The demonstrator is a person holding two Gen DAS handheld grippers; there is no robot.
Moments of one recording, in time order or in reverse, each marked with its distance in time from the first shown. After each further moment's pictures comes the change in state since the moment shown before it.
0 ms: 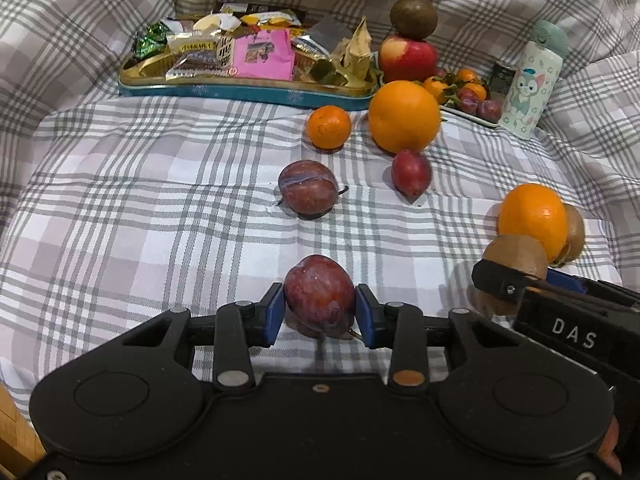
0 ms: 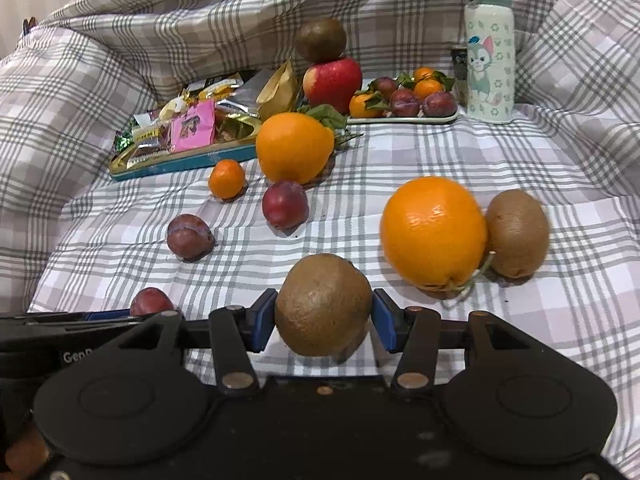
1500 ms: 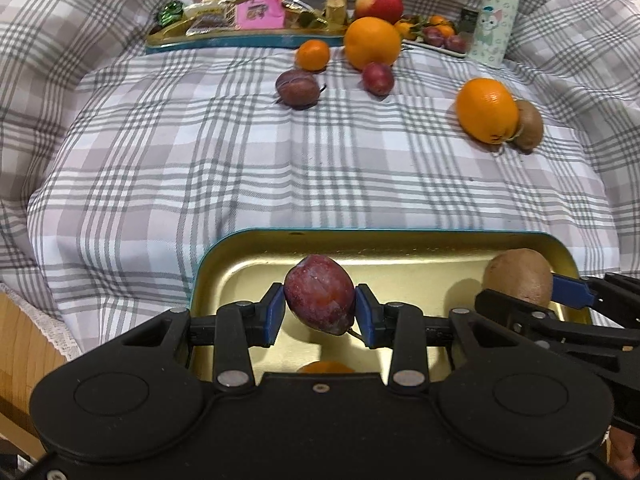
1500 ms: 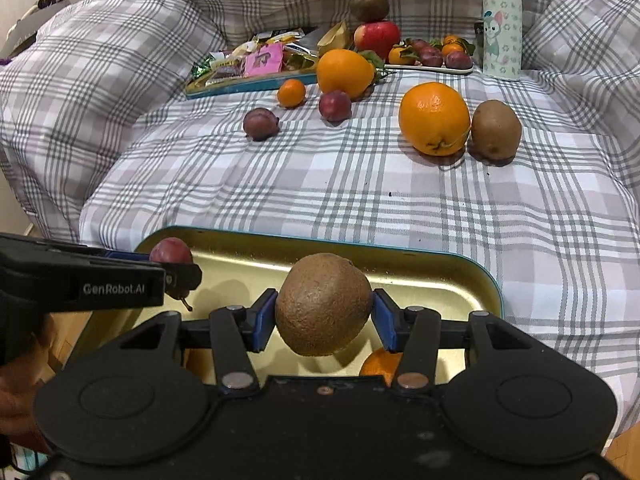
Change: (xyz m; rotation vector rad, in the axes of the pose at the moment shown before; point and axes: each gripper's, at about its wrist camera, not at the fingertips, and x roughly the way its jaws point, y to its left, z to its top) left arm -0.056 -0.016 -0.086 0.064 0.071 0.060; right arm -0.088 -0.003 -0.097 -0.123 0.087 0.110
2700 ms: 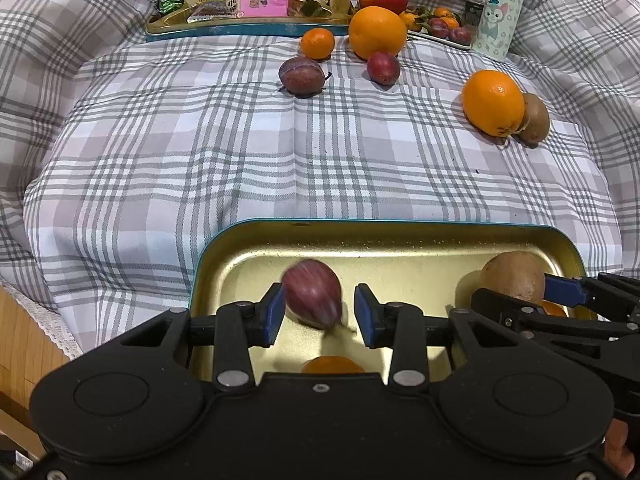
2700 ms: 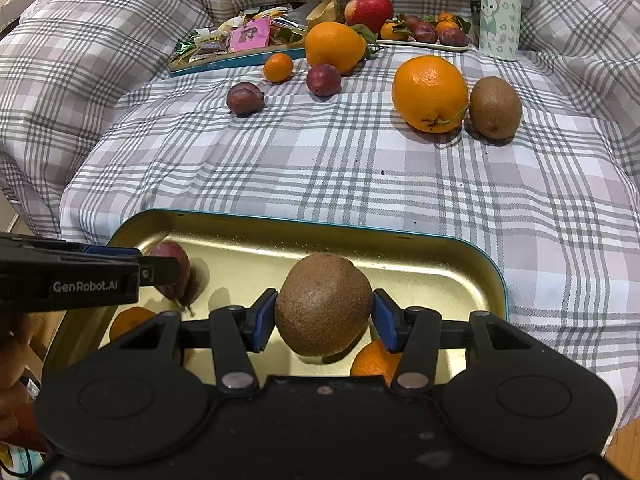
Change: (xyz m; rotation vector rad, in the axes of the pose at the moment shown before) left arm 0.004 0.003 -0.001 -0.003 0.024 -0.009; right arm 0.018 -0.002 0.004 0.007 0.068 -0.036
